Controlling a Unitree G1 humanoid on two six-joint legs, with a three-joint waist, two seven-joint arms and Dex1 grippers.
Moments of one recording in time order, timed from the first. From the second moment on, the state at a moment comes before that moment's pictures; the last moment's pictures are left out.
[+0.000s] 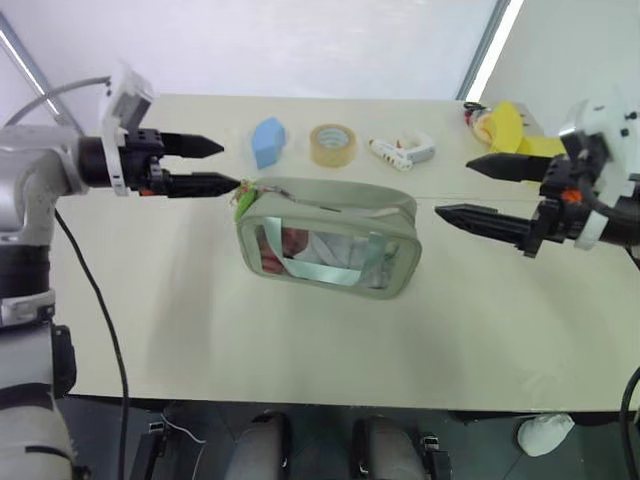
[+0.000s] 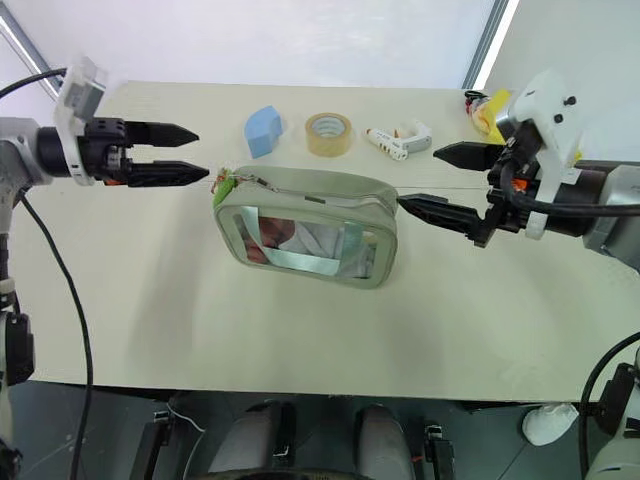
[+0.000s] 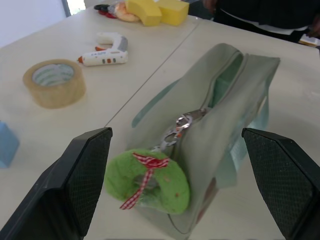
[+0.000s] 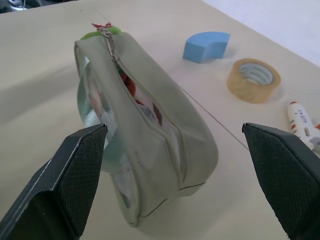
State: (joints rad) left arm -0.94 0.90 0.07 0.15 -0.47 0.81 -1.30; right arm -0.65 -0.99 -0.46 -0.57 0.97 1.32 0.69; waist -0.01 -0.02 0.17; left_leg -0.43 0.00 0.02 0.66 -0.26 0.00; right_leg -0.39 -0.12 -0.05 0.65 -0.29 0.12
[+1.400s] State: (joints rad) left arm -1.03 0.88 -0.03 0.32 -0.38 0.61 -1.44; right arm -0.62 -1.07 -0.26 -0.38 0.82 0.98 0.87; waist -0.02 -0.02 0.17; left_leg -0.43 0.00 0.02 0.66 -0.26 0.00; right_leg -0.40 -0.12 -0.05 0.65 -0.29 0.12
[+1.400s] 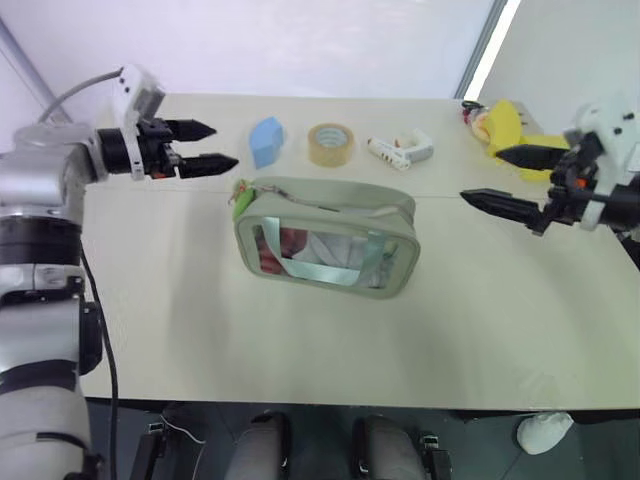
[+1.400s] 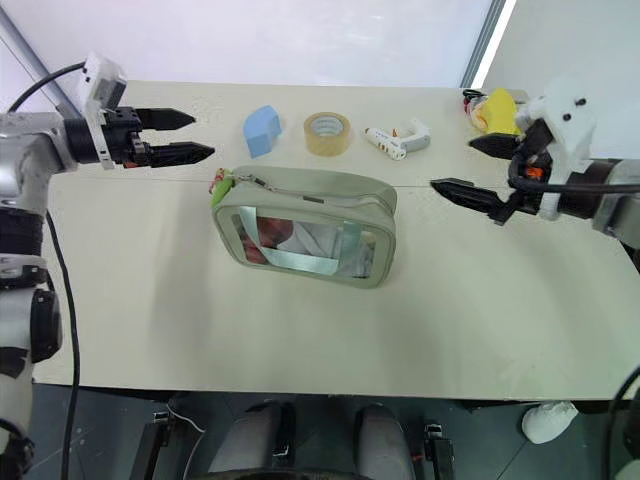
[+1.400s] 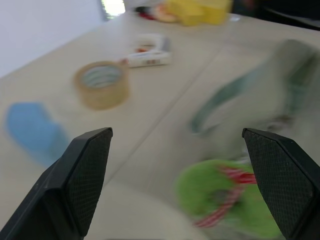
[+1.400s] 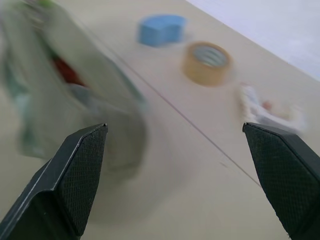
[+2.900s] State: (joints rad) left arm -1.01 0.94 -0.06 0.22 -0.39 0.60 -1.45; right arm -1.07 -0.64 0.37 0.10 0.09 0.34 1.00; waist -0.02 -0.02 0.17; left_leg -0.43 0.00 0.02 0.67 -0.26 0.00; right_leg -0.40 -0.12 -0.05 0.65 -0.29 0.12
